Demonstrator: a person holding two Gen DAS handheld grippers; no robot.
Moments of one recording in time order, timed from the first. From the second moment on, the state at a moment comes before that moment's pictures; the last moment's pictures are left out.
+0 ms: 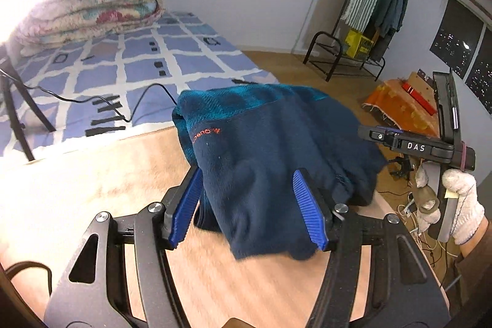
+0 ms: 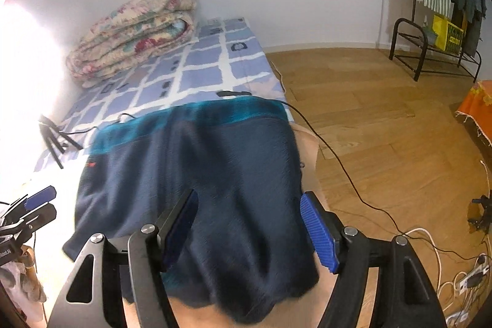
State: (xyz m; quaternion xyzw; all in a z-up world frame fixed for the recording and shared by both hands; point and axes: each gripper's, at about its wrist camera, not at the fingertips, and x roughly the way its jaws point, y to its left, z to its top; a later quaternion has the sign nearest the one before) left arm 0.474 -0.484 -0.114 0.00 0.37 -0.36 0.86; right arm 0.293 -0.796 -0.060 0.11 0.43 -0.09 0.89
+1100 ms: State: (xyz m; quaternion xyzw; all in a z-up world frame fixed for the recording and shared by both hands) left arm 0.148 -0.265 0.080 0.01 0.25 -0.33 0.91; right arm 0.003 -0.545 0.140 0.05 0.33 -0.05 0.94
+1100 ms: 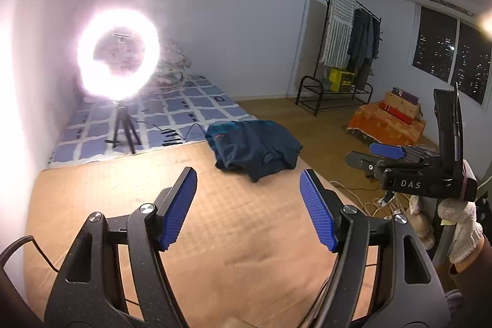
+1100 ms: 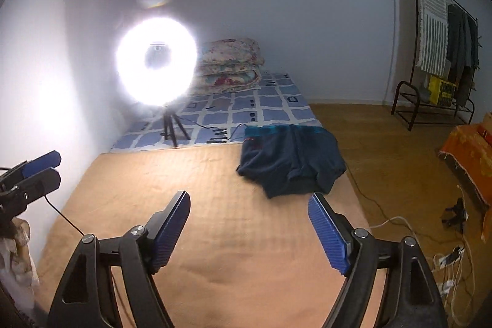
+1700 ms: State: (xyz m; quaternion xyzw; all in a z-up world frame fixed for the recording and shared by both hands) left arm 0.087 -0.233 0.040 0.03 0.26 -0.31 0.91; right arm -0.057 -0.521 0.111 0.06 0.31 -0.08 0.95
